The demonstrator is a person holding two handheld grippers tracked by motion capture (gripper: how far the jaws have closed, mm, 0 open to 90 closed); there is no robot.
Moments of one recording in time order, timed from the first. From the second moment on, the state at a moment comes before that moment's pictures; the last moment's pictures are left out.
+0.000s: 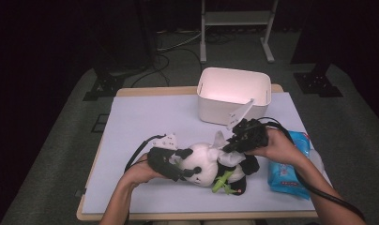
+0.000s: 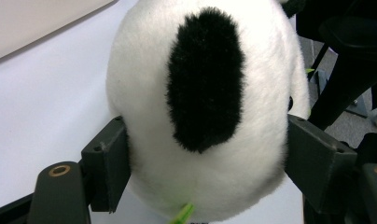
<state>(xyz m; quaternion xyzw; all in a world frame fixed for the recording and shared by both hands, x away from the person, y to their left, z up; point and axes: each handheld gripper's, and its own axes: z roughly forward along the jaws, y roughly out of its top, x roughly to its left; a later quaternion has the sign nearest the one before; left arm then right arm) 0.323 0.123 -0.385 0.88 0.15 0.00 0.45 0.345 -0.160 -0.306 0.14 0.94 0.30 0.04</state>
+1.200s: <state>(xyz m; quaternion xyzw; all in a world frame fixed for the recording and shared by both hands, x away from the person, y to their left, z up) 0.342 0.102 -0.372 0.90 0.16 -0.04 0.40 0.330 -0.177 -0.319 0.14 0.94 0.31 0.03</state>
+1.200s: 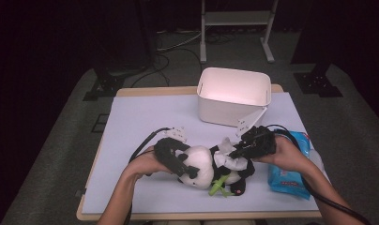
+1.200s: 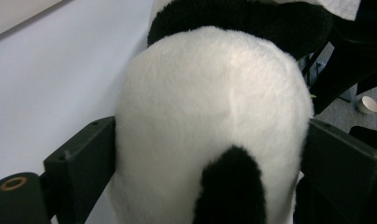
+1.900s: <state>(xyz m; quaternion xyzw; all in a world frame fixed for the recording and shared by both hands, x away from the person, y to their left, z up) 0.337 0.100 -0.374 0.90 0.13 -0.01 0.41 0.332 -0.179 -0.315 0.14 0.94 0.32 0.04</state>
